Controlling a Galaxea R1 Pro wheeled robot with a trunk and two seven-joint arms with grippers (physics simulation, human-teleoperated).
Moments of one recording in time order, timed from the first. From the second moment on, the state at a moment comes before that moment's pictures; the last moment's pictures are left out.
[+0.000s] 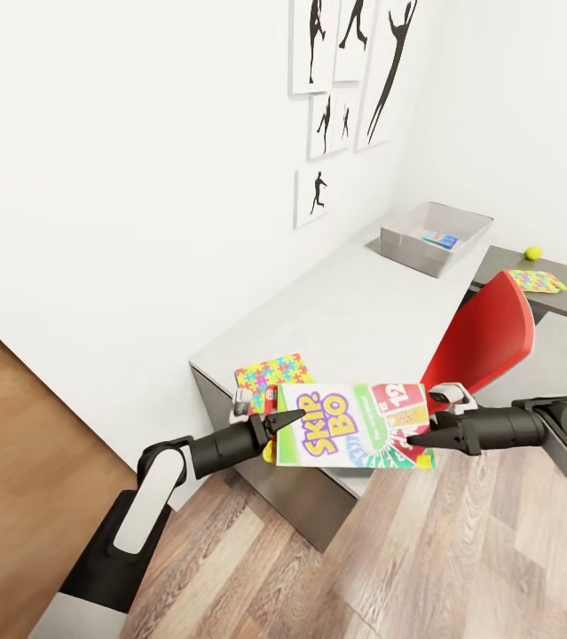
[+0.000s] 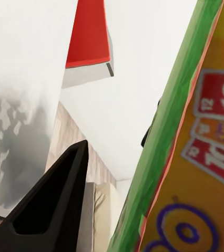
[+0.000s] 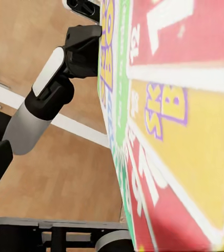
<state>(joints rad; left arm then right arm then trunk) -0.50 -0.05 -0.19 -1.38 1.00 0.89 -0.37 -0.69 -0.61 0.24 -1.27 -0.51 0.91 1.48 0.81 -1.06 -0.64</state>
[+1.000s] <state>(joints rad) -0.49 -0.05 -0.10 -1.60 1.00 0.78 -0.25 -0.67 -0.71 -0.16 -1.20 -0.50 0.92 1.28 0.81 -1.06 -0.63</state>
